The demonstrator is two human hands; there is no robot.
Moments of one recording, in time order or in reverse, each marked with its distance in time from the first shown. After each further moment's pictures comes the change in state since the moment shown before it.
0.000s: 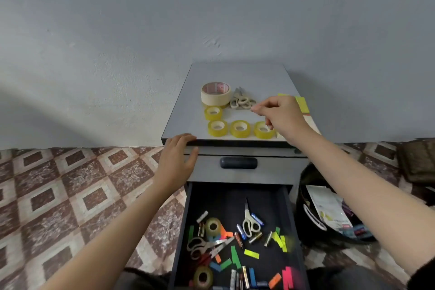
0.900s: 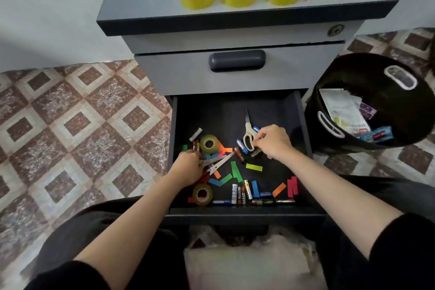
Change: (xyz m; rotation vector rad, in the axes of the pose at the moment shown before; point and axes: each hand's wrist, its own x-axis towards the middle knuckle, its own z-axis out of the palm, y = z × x) left_hand -0.141 -0.079 0.152 0.290 -0.967 -0.295; right_hand -0.111 0.283 0.089 -0.535 -0.285 0.607
